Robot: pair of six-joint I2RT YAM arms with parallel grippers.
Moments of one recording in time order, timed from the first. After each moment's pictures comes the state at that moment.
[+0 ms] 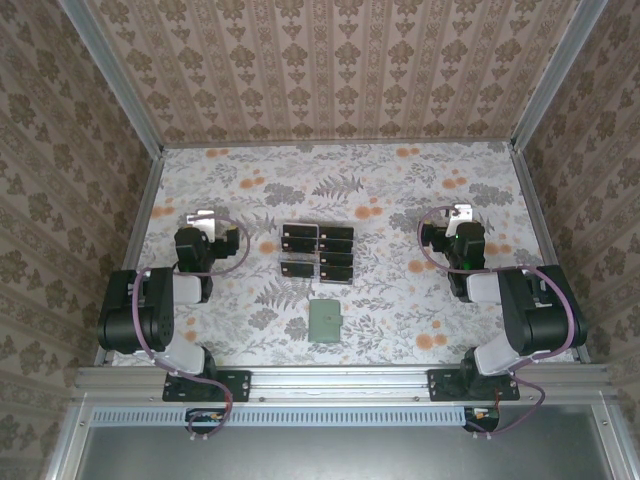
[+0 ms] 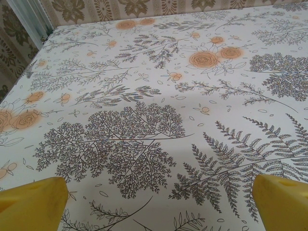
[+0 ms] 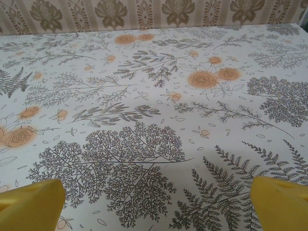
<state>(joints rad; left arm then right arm) 0.00 1.55 0.39 0.78 0.02 0.09 0.02 1.53 0.39 0.77 0.07 0.05</state>
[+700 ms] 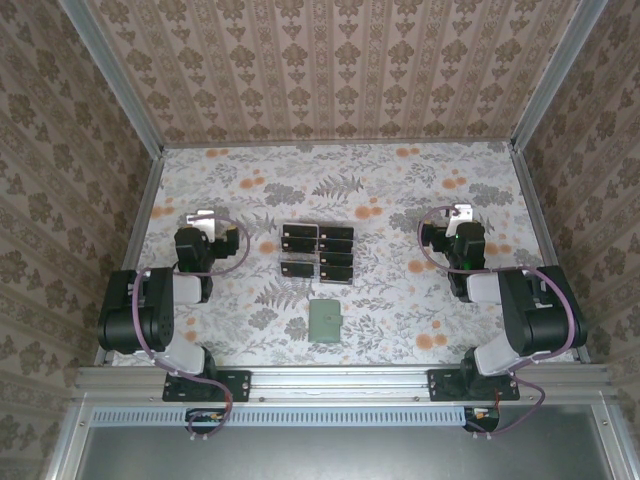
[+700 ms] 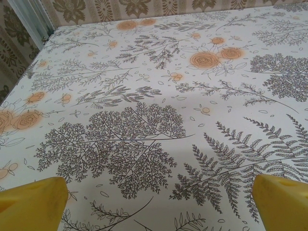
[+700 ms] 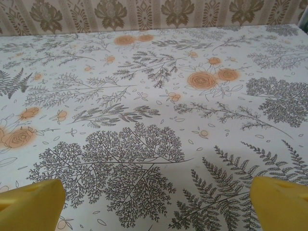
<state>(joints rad) 0.00 1.54 0.38 0.78 0.02 0.09 0.02 1.51 0.39 0.76 0.08 0.05</state>
